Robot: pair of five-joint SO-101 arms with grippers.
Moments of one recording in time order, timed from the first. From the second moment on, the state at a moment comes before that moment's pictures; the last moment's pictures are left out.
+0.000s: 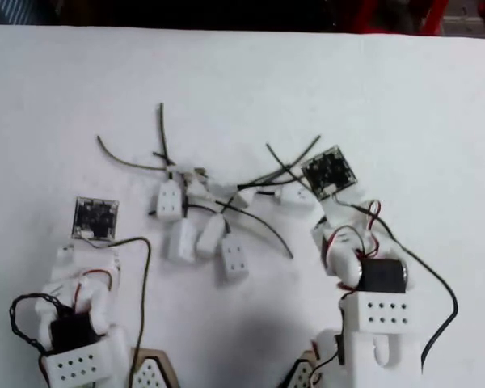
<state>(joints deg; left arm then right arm) -21.5 -101.7 94.7 63.3 -21.8 -1.3 -61.2 62.9 57.8 31.2</state>
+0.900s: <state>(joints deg) -21.5 -101.7 94.7 63.3 -21.8 -7.0 -10.9 47.5 55.9 32.5</state>
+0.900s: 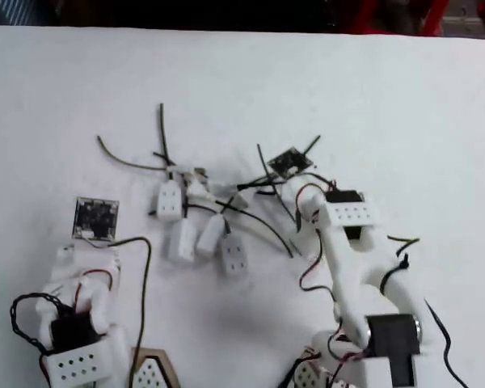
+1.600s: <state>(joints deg) -21.5 -101.7 94.7 63.3 -21.8 -7.6 -3.2 33.7 73.8 39.5</state>
